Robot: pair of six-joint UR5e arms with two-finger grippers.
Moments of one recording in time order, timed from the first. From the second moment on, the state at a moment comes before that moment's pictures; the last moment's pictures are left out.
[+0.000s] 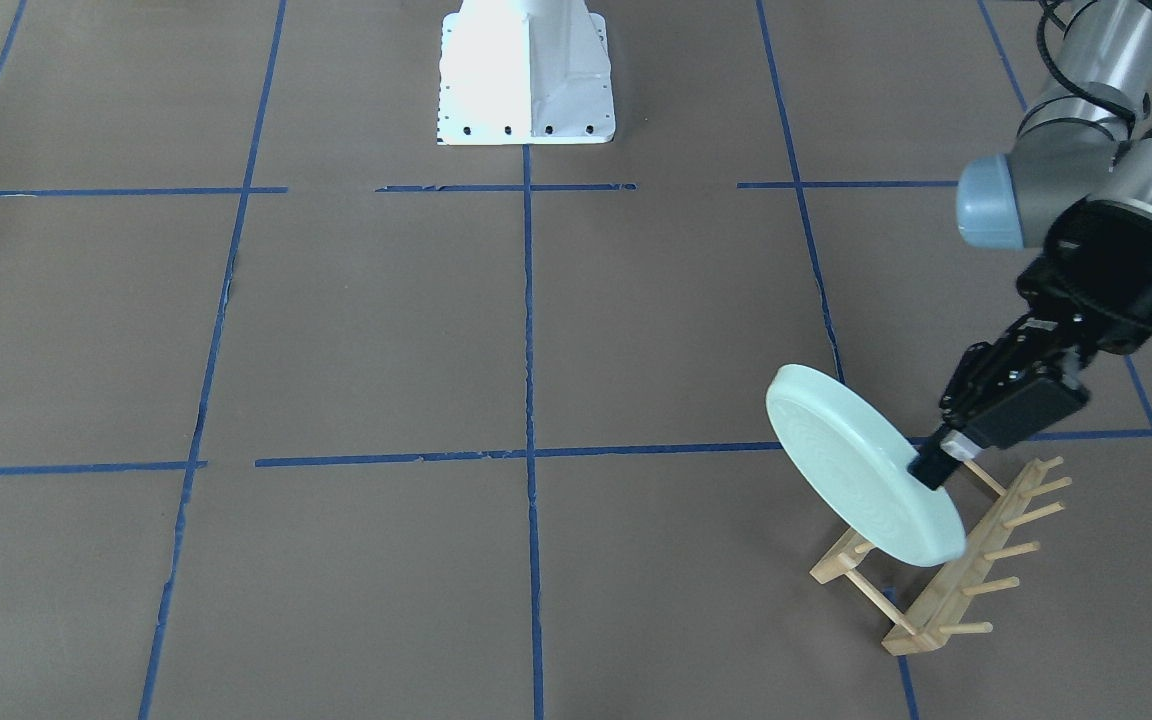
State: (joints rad) left arm -1.11 -2.20 -1.47 -2.61 -2.07 -2.22; right arm 1.62 -1.62 1.56 -1.62 2.32 -0.02
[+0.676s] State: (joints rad) left arm -0.83 -2.37 -1.58 -1.62 -1.99 -1.54; right arm 1.62 -1.62 1.56 -1.62 2.32 -0.02
